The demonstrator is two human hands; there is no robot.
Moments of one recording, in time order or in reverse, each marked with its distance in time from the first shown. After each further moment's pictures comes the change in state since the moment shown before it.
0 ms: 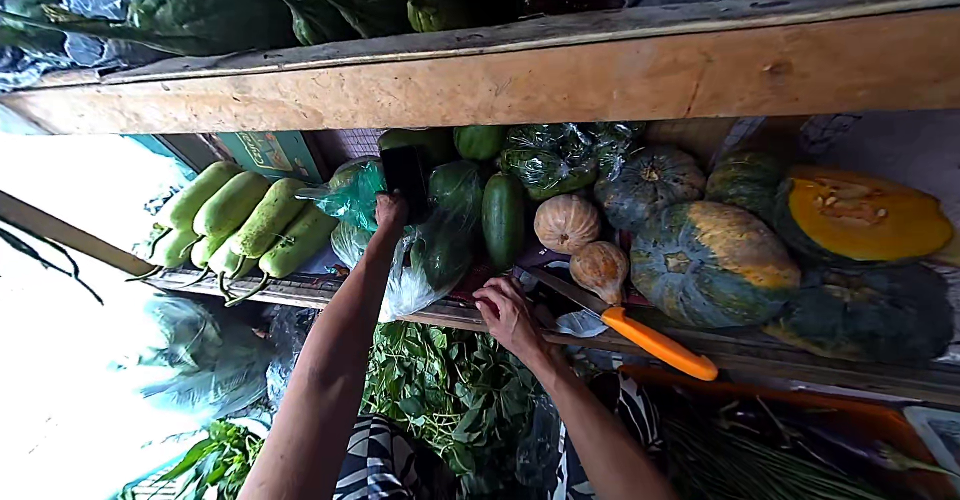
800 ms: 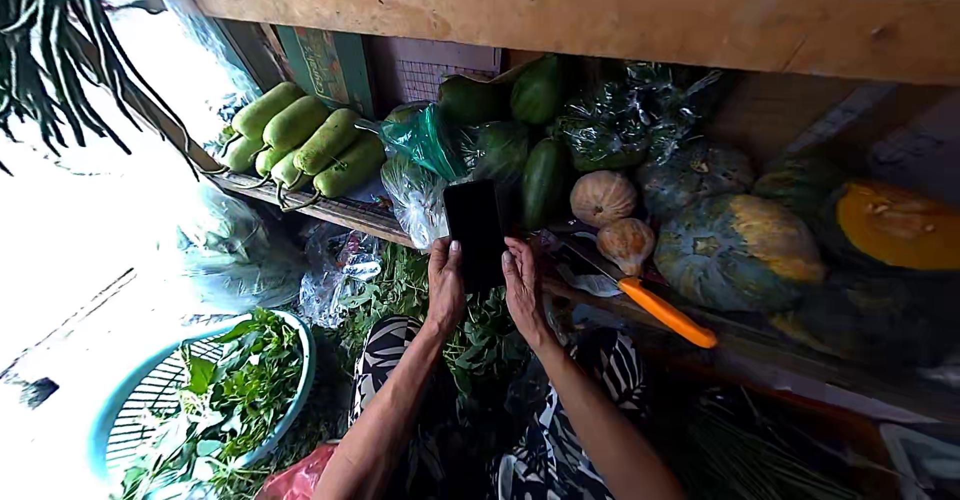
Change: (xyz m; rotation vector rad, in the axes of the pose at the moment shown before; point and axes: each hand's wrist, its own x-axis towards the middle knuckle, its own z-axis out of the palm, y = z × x) left_hand -0.271 -0.078 -0.033 -0.901 -0.067 0.134; right_hand -0.037 -0.070 0.011 0.491 0.113 0.177
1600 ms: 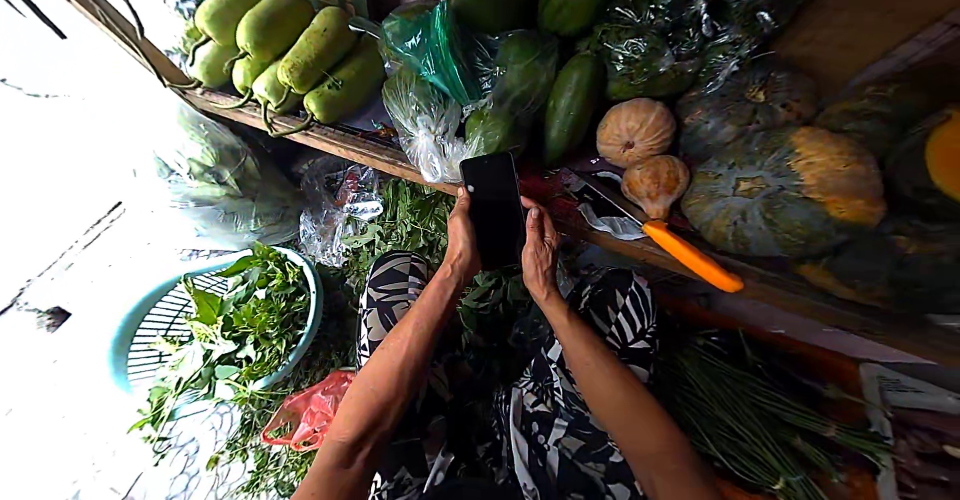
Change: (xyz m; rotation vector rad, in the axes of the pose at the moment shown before) left_hand -0.018 -0.021 -0.008 -0.096 -0.009 -0.430; right_hand -0.036 0.028 0.007 0.004 0.138 0.001
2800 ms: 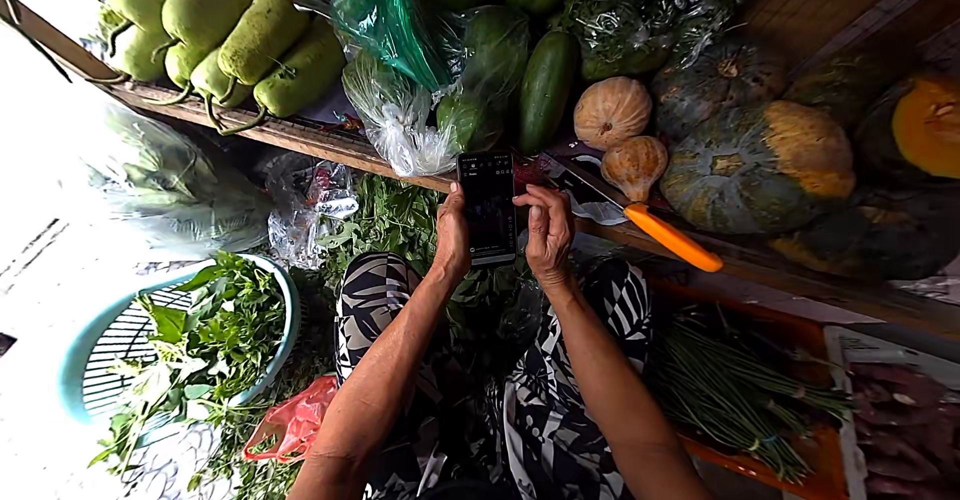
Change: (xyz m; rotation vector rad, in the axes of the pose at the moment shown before) left_hand 0.001 -0.012 0.006 0.119 -0.066 0.062; right_hand 0.020 0.016 -0.035 -0.240 0.055 -0.559
